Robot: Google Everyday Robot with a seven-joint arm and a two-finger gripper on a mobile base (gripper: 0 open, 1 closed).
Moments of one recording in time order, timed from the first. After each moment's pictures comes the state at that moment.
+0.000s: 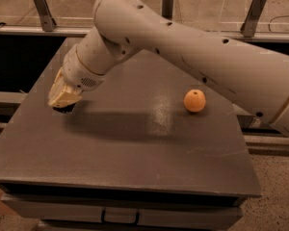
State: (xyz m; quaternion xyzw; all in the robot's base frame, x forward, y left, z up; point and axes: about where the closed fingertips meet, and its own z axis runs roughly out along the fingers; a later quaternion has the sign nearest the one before) arm 0.515 0.209 0.883 -0.76 0.52 0.22 0.33
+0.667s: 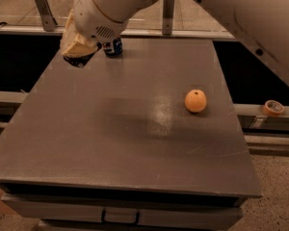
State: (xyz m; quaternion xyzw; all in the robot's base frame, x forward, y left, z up) arm 0.537 0.153 1.002 -0.76 0.51 0.09 0.40
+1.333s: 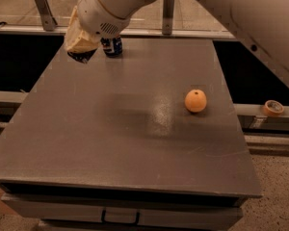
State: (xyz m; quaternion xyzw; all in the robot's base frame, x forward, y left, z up) arm 0.554 0.147 1.003 -0.76 0.50 0.08 0.40
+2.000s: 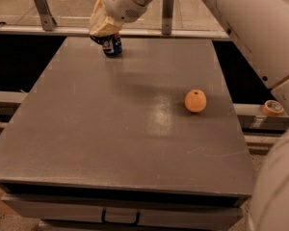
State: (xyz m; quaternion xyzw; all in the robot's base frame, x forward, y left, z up) arm 0.648 0.109 0.994 -0.78 0.48 0.06 0.41
